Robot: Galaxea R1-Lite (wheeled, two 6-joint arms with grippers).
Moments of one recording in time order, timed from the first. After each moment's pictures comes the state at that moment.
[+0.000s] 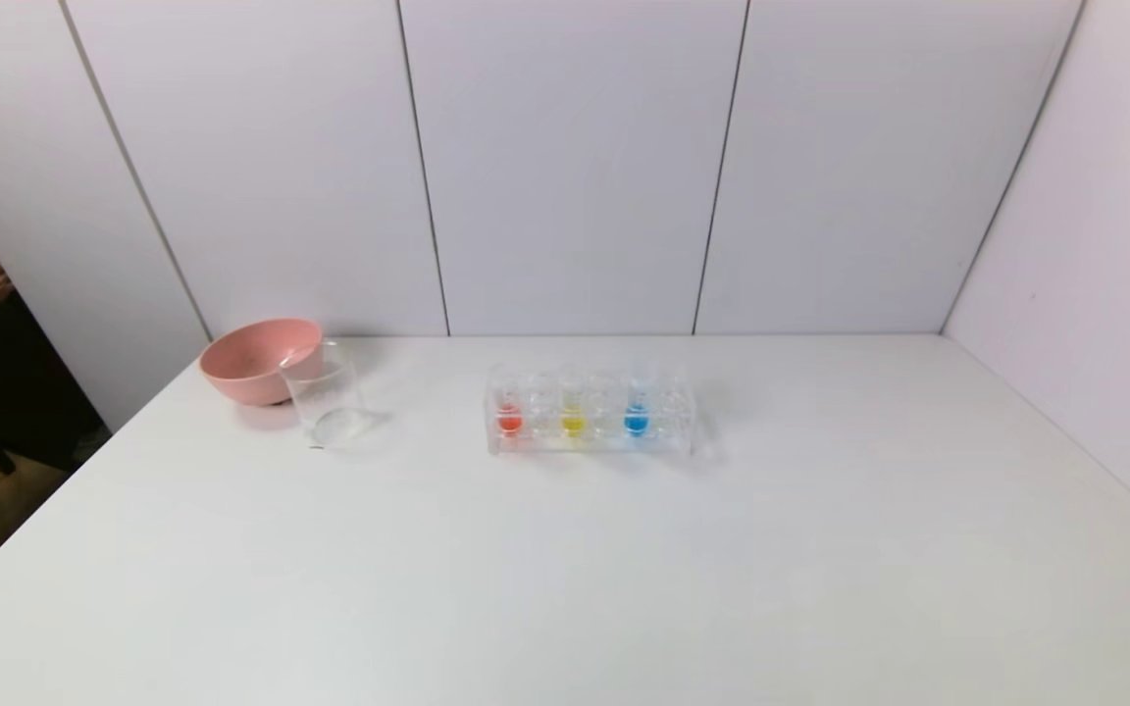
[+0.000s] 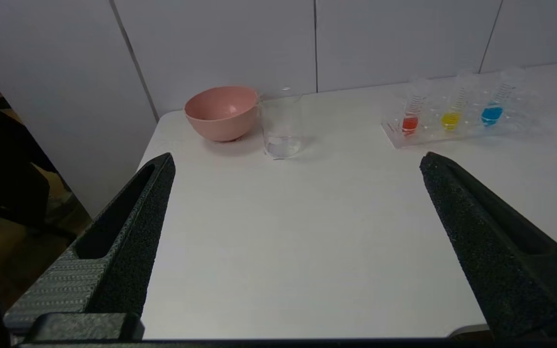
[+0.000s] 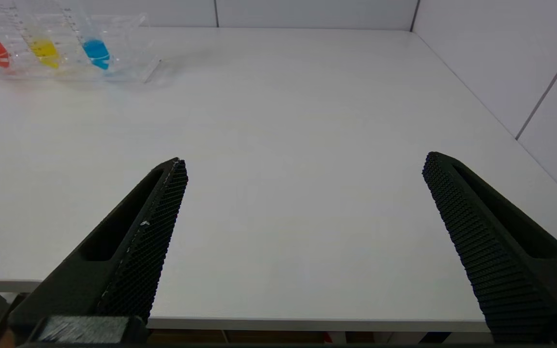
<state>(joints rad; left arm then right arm) 0.00 0.28 -0.61 0.25 -0.07 0.07 0.00 0.00 0.00 0.01 0.00 0.00</state>
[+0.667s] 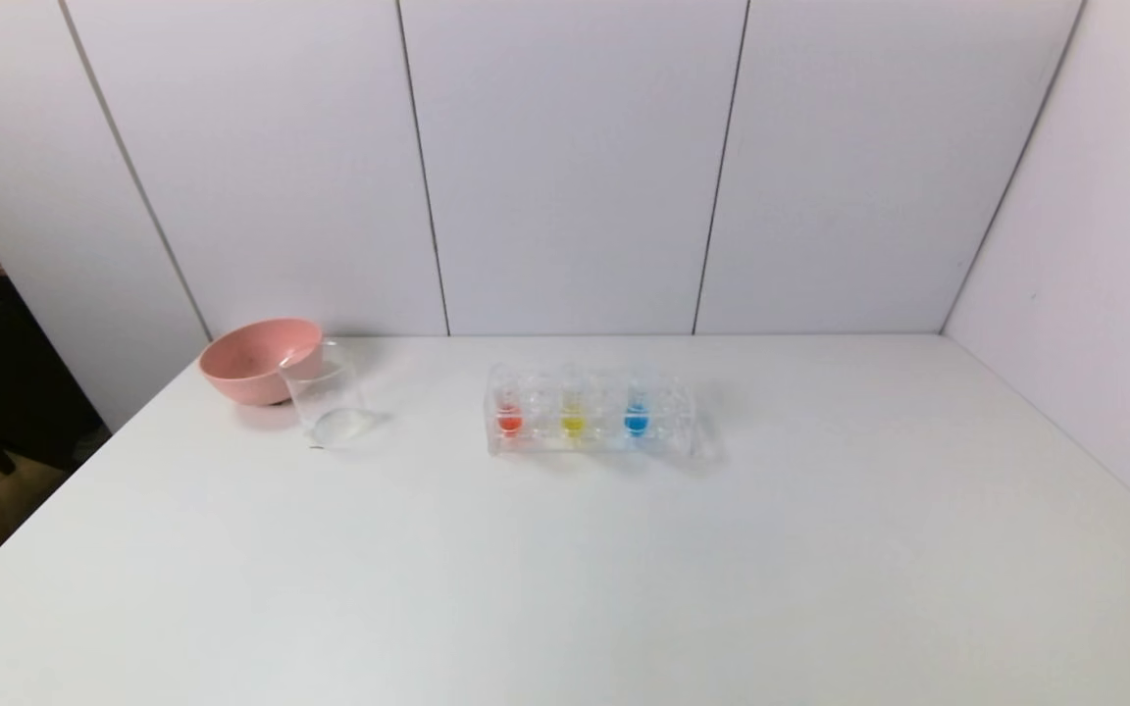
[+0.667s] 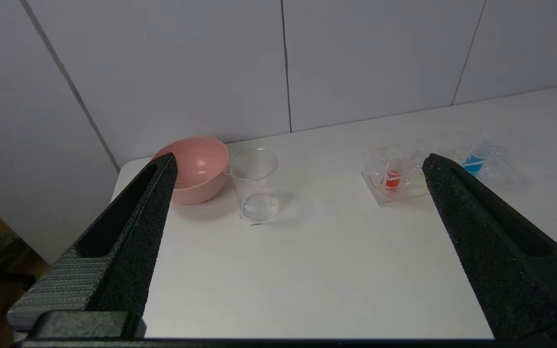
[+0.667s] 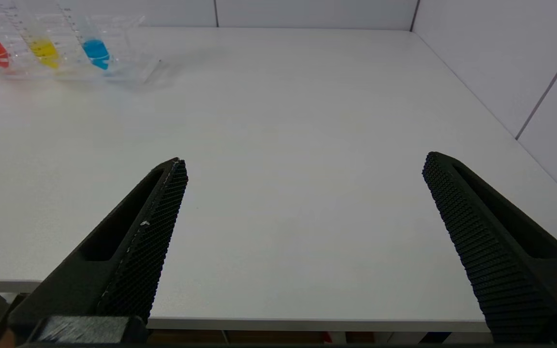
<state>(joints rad) 0.00 0.79 -0.77 -0.06 -0.19 0.06 0.00 0.00 0.00 0.01 0.00 0.00</state>
